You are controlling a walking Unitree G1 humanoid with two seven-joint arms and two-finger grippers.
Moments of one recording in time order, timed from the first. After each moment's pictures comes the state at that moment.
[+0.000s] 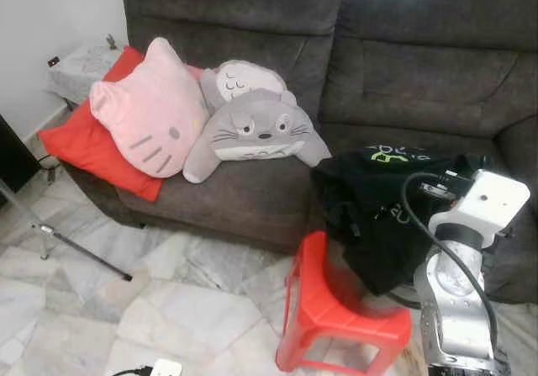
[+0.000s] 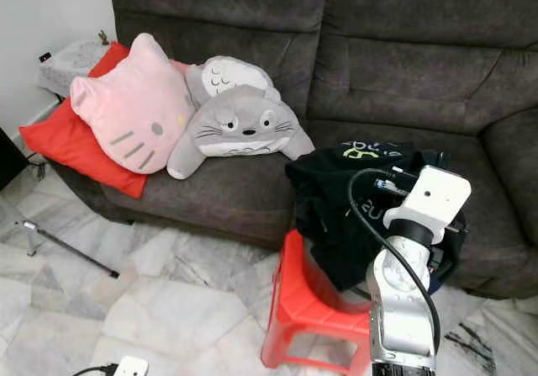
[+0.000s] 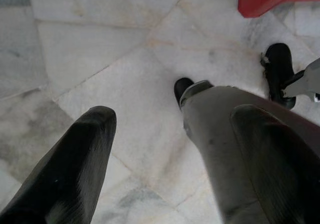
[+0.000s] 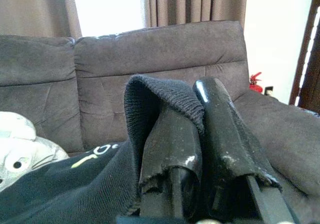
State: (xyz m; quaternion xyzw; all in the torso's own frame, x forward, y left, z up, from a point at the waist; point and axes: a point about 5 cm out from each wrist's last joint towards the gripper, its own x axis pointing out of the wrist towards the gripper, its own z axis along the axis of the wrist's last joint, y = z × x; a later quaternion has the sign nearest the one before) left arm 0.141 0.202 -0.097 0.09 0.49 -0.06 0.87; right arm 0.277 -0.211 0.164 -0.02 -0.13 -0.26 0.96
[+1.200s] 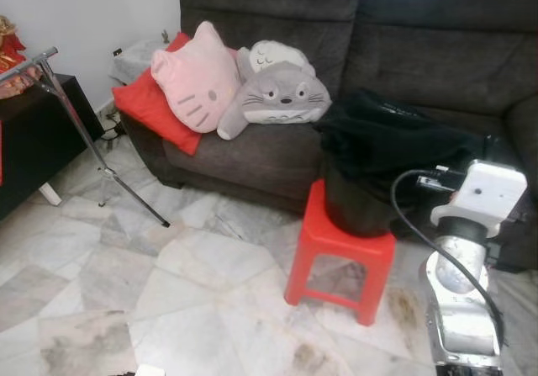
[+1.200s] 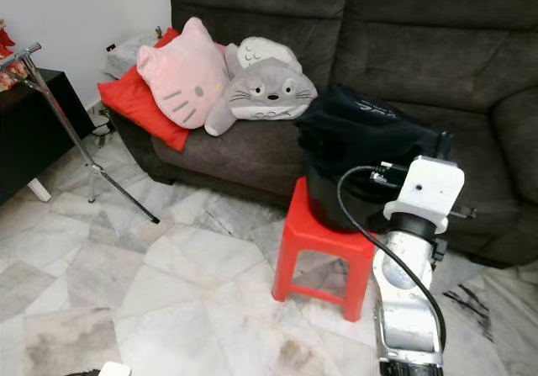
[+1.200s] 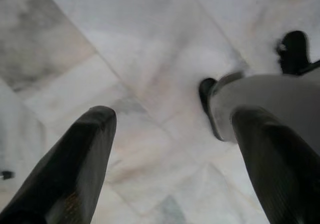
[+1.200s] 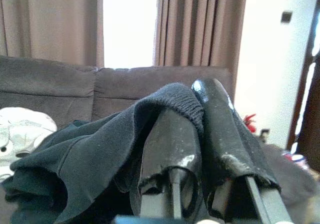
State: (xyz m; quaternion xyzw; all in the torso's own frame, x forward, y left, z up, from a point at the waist) left arm 0.138 0.217 -0.095 0.09 0.49 -0.05 0.86; right arm 0.277 -0.204 0.182 -0.12 -0.19 -0.23 0.95
